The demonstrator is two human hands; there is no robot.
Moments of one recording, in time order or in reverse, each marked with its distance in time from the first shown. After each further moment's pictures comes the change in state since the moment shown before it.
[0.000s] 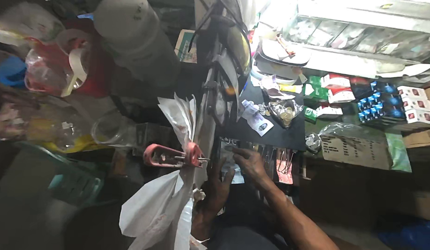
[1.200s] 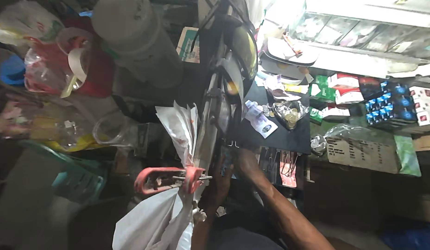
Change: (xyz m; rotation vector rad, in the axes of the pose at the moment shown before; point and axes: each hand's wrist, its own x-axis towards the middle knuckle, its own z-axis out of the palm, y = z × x) left_hand 0.020 0.003 0.003 -0.055 -0.006 -0.049; right_hand 0.023 -0.029 0.019 -0.727 -0.173 0.087
